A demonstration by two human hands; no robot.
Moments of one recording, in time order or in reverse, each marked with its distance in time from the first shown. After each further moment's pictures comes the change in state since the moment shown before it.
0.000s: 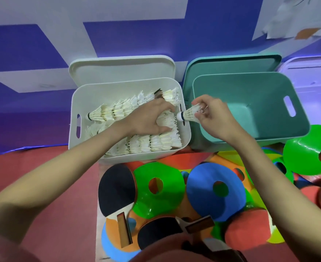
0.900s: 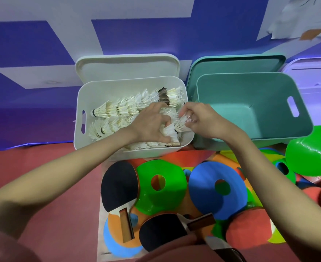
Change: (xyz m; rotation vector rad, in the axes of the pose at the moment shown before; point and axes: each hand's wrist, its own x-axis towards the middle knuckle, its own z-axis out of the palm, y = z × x) left_hand -0.020 0.012 0.014 0.149 -0.069 -0.141; right_hand 0.006 -0.016 0.015 -0.023 -0.310 -0.056
